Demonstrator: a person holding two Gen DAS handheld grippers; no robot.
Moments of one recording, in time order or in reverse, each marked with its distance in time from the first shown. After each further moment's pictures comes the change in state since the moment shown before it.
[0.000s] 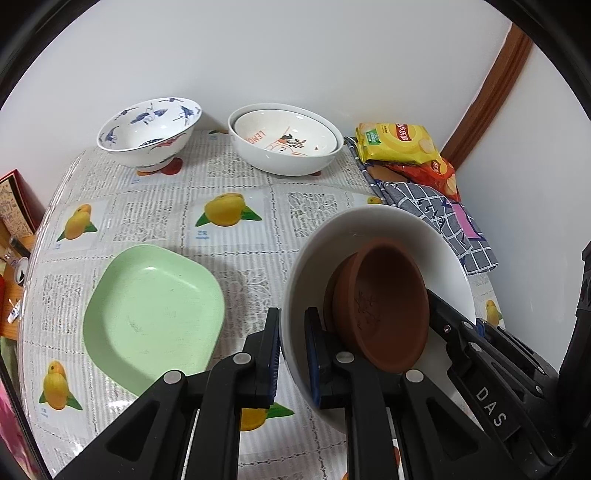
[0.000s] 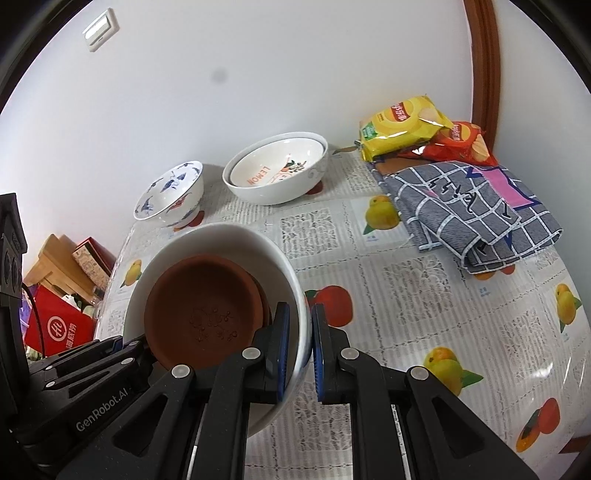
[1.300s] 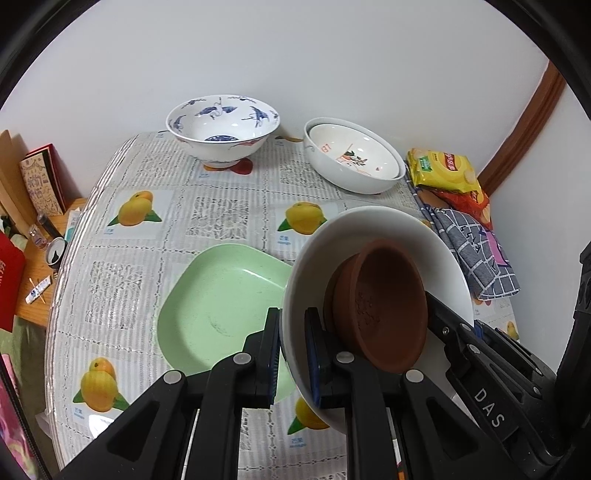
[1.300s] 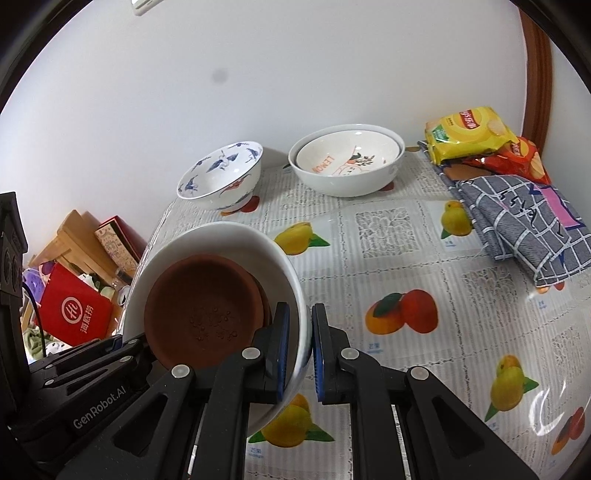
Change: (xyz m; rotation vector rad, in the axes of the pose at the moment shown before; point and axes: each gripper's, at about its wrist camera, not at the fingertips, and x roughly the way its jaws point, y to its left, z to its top) left arm -0.017 0.081 -0.002 -0.098 -0.032 0.060; right arm 0.028 0.077 -0.005 -0.089 0.026 0.083
